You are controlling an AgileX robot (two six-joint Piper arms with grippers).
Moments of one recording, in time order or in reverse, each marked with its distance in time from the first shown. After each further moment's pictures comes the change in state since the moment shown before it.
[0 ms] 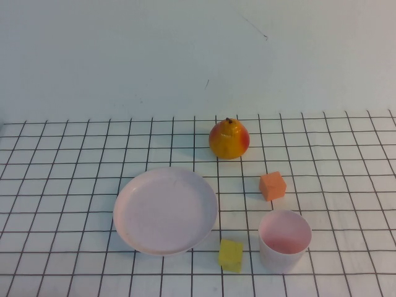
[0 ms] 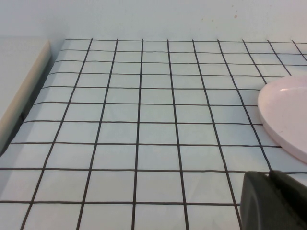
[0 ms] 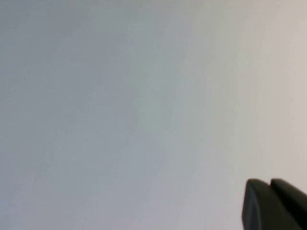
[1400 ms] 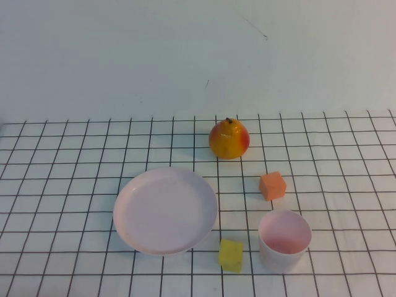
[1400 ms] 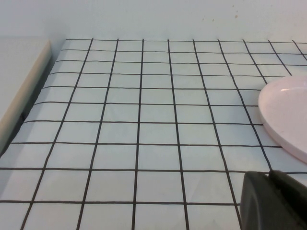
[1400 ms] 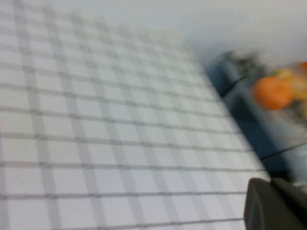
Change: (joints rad) right arm 0.039 0.384 -0.107 -0.217 0.932 -0.347; left arm 0.000 0.000 0.000 0.000 0.000 0.000
